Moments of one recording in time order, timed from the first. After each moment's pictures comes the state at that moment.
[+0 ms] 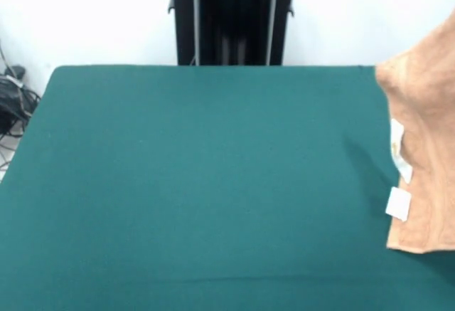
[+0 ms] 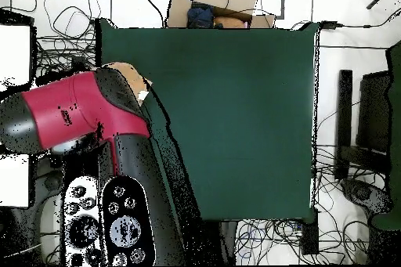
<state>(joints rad) 0.03 -0.96 0.25 1.47 -0.17 1.04 1.73</state>
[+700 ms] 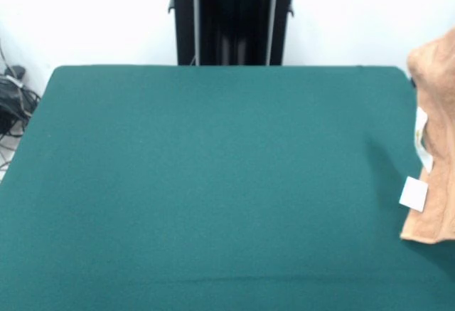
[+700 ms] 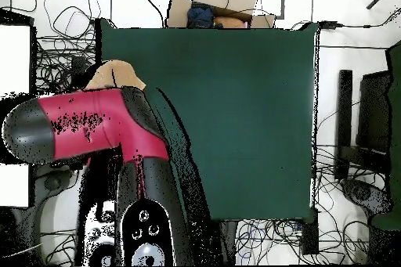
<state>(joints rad) 0.01 -1.02 0.19 1.59 0.03 0.88 1.83</state>
